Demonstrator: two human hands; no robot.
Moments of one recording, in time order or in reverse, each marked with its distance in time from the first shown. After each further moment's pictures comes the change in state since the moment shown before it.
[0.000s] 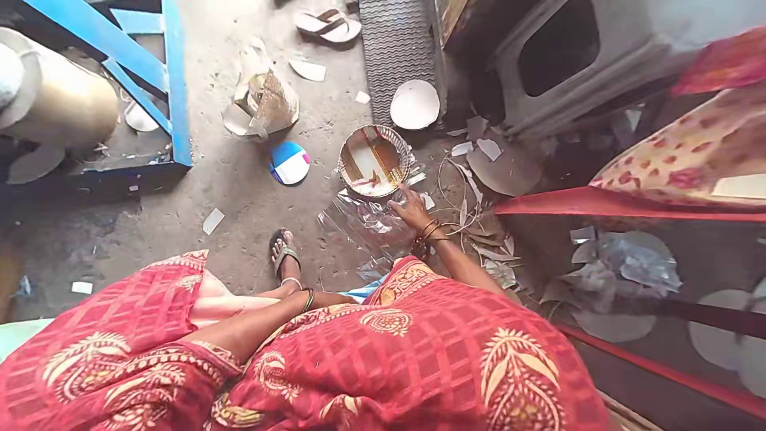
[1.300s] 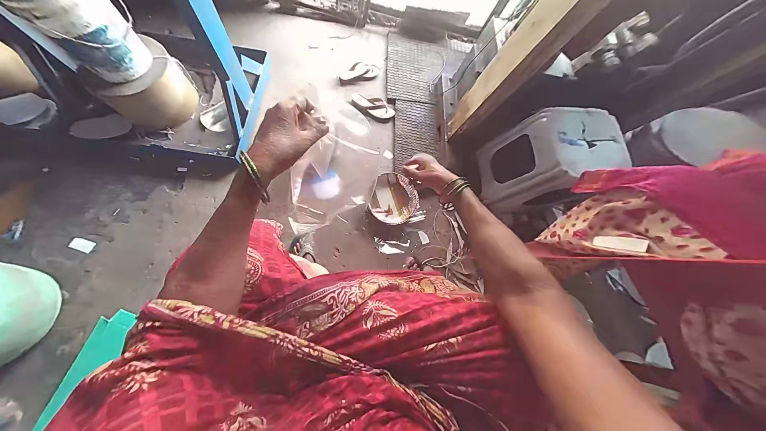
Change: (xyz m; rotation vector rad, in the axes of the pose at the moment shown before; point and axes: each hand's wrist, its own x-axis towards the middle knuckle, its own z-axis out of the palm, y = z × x) left_hand -0.322 0.081 -0.074 0.290 1.620 0.534; right_hand -0.015 -0.247 -0.124 0.035 -0.144 -0.138
